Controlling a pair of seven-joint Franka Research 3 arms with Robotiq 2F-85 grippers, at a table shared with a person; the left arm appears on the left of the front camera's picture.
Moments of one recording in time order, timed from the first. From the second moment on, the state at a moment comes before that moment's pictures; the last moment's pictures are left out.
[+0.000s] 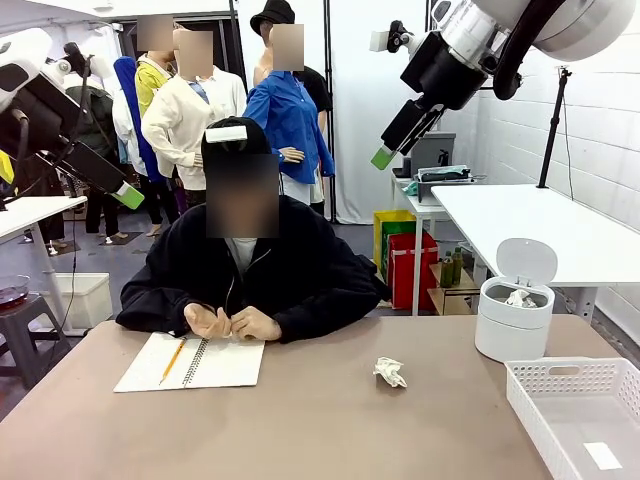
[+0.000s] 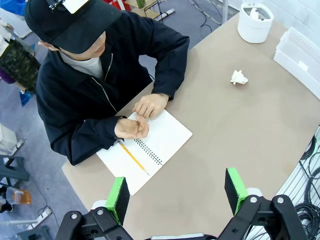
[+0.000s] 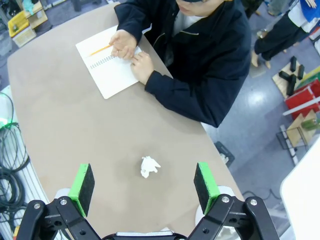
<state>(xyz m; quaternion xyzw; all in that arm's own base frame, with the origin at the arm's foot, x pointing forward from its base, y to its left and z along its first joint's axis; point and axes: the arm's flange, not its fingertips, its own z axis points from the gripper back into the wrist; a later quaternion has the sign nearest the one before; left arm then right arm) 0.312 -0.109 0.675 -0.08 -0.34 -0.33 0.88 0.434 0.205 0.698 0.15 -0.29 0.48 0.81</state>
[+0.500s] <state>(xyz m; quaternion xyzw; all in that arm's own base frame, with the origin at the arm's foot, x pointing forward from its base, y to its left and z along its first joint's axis) 0.312 -0.109 0.675 -0.08 -0.34 -0.33 0.88 0.434 0.205 0.698 0.15 -0.29 0.48 0.81</state>
